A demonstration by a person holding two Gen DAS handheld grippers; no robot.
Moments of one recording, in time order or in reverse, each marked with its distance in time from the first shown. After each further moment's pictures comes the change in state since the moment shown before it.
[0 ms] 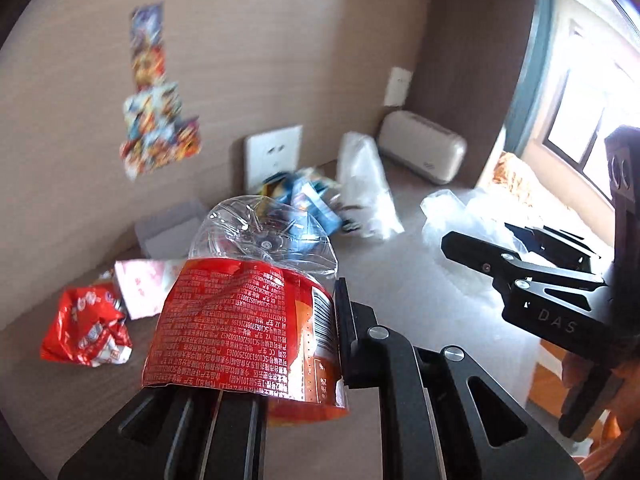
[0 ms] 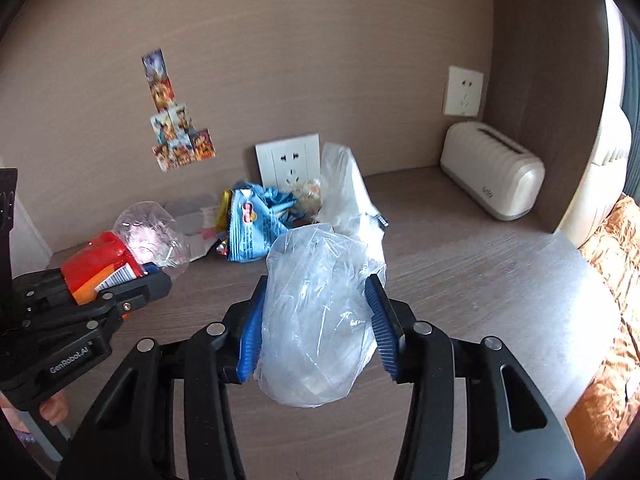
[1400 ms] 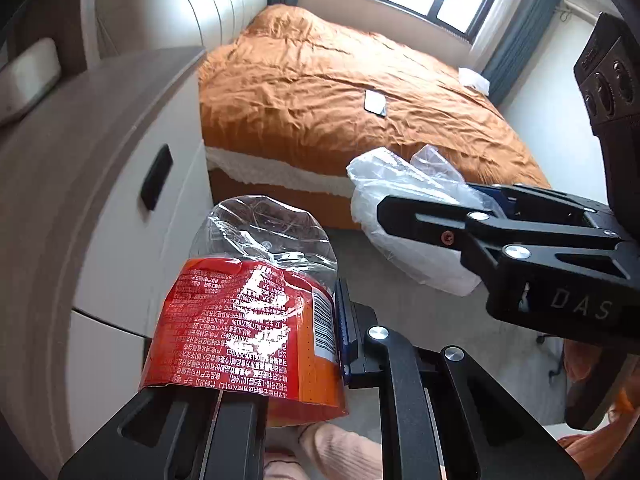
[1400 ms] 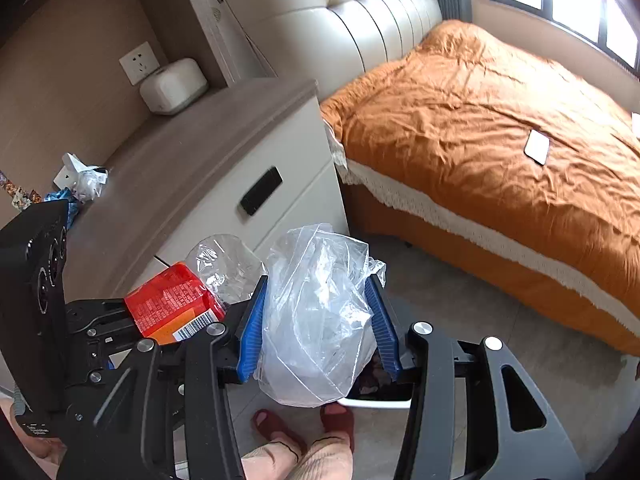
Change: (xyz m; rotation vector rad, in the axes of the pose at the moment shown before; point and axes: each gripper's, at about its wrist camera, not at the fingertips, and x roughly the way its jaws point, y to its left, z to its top) left arm 0.097 -0.373 -0.137 0.531 0.430 -0.593; right arm -0.165 -0.237 -0.258 0.655 0.192 -0.329
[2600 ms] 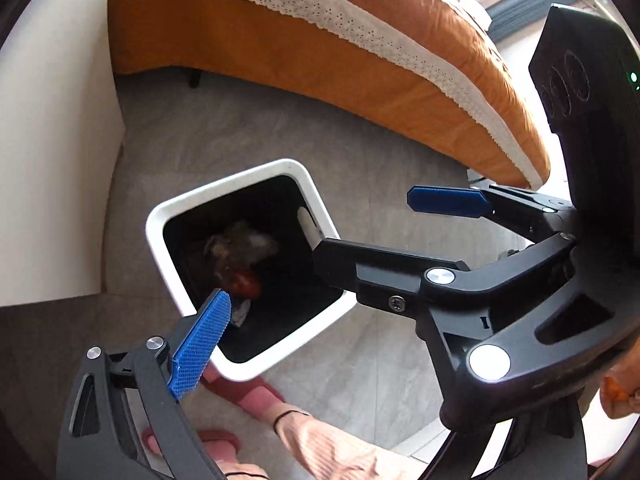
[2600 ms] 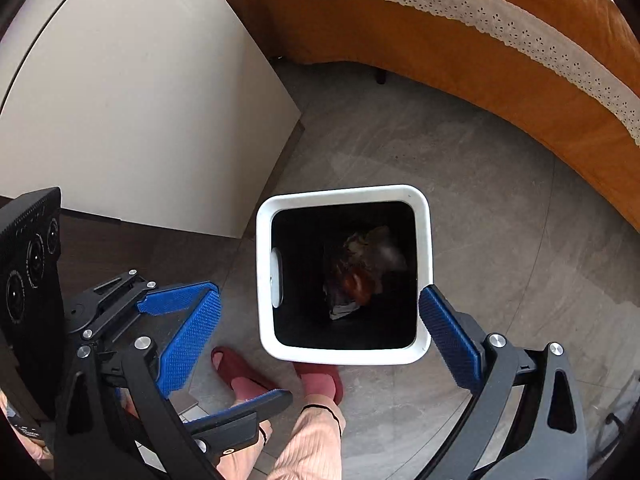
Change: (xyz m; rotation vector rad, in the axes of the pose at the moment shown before) left arm 0.309 0.038 -0.134 -0.096 0.317 -0.252; right arm 0.273 -0.135 -0.152 0.140 0.385 -0.036
